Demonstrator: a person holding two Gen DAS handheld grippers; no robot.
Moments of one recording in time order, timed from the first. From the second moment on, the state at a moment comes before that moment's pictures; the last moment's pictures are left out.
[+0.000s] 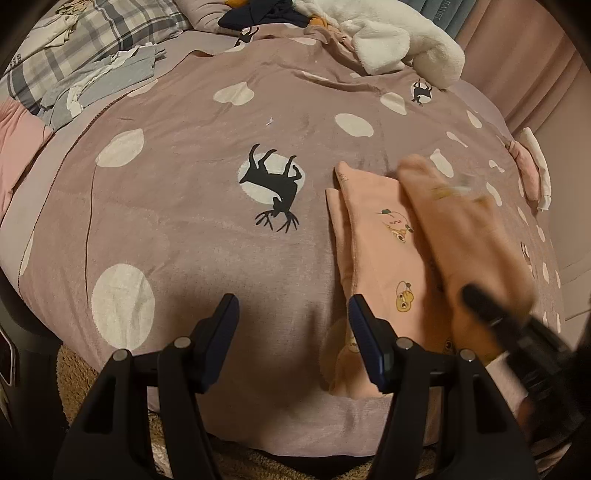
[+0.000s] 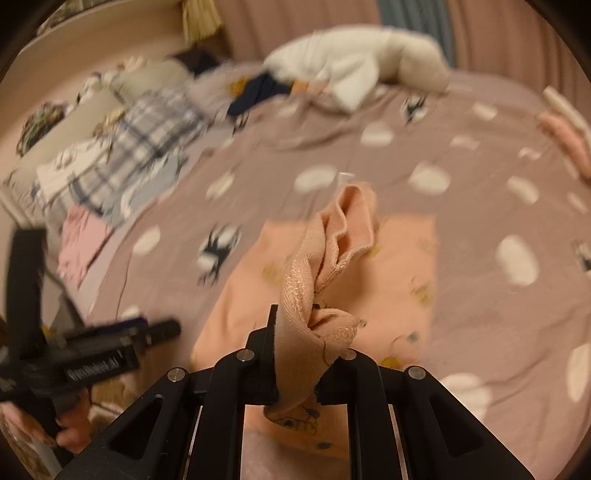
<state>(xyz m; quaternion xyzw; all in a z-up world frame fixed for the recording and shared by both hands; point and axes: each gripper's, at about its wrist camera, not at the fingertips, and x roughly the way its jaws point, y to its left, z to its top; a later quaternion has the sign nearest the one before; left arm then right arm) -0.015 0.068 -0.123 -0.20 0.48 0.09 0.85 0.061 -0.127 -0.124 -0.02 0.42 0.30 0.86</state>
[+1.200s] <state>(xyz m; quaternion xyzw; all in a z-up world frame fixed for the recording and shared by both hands) 0.031 -0.006 -0.126 -0.19 0.52 -0.11 0.83 0.057 -0.235 -0.125 0.09 0.44 0.20 0.87</state>
